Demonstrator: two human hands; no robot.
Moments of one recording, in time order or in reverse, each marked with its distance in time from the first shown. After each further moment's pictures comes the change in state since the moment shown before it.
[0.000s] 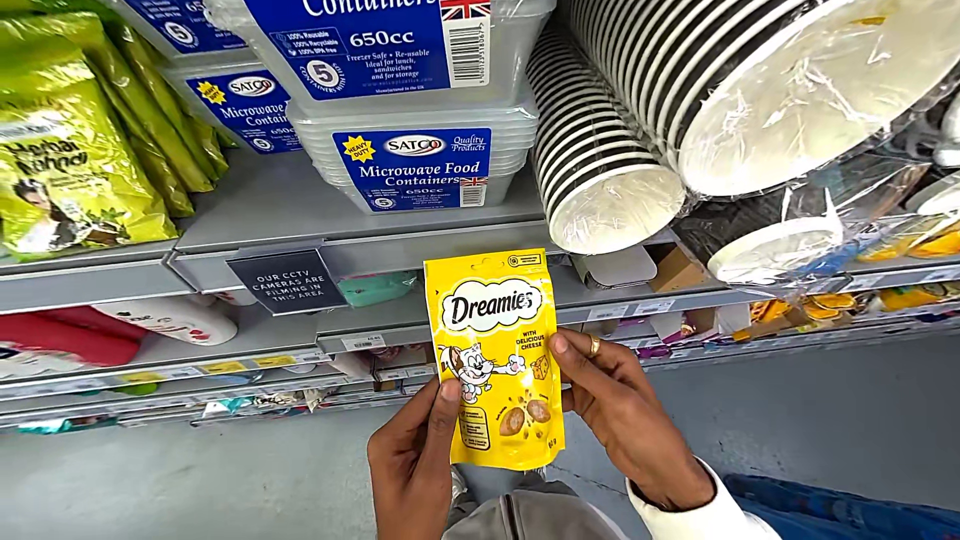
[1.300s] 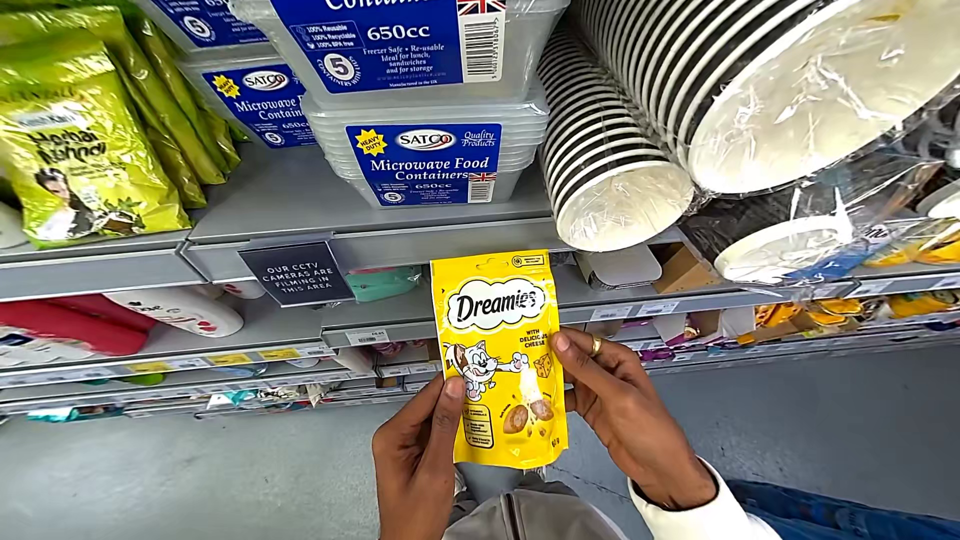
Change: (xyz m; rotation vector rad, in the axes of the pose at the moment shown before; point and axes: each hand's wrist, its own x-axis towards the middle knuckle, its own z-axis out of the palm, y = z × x) left_hand -0.003 -0.001 -0.002 -0.014 -0.005 0.000; right_hand -0.001 0.002 0.000 0.033 0.009 0.048
